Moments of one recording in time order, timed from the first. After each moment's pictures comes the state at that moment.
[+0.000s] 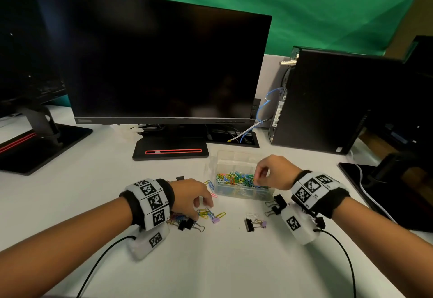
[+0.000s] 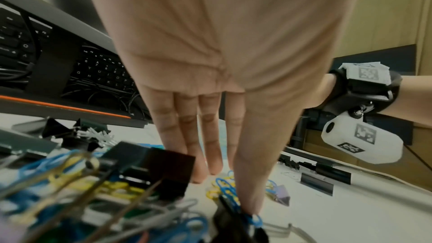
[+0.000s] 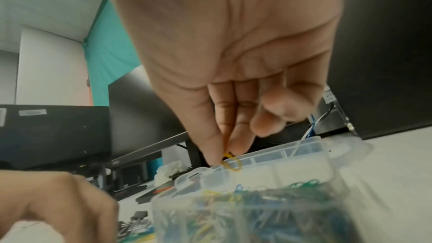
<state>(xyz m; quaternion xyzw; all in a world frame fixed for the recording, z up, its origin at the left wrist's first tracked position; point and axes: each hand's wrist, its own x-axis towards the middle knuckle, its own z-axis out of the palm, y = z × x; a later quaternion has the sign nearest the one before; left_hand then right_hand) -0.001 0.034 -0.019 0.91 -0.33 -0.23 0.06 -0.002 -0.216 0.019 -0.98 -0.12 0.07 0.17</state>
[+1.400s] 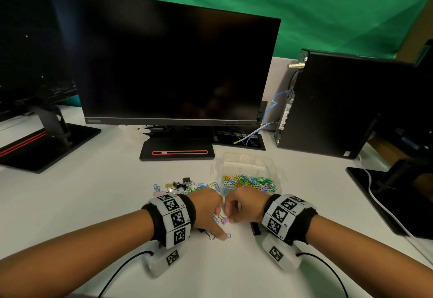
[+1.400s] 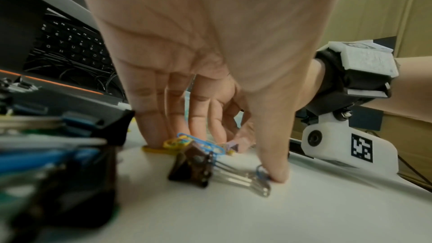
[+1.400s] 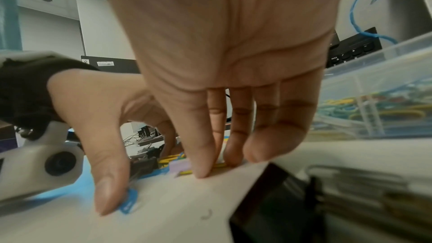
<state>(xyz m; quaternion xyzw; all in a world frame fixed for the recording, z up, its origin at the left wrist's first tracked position) -0.023 0.008 -0.031 0.94 -0.28 -0.16 0.07 -0.026 -0.147 -0.021 -0.95 -0.23 0.18 0.13</state>
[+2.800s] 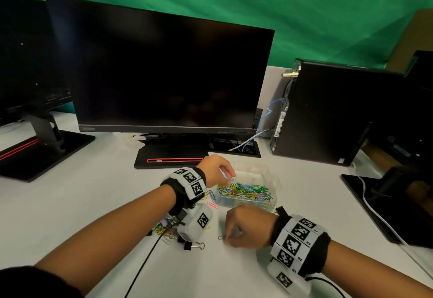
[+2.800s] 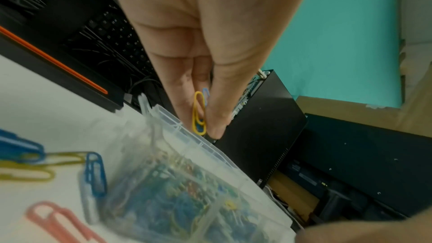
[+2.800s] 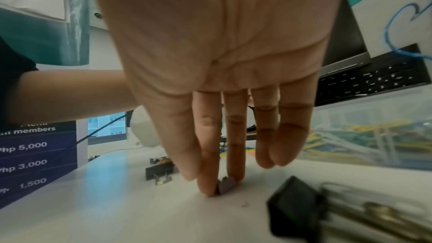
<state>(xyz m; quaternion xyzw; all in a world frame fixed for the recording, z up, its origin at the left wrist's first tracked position) 0.051 -0.017 -0.003 0.90 -0.23 -0.08 0.35 -0.052 -0.155 -0.018 -0.93 -0.32 0.14 0.07</state>
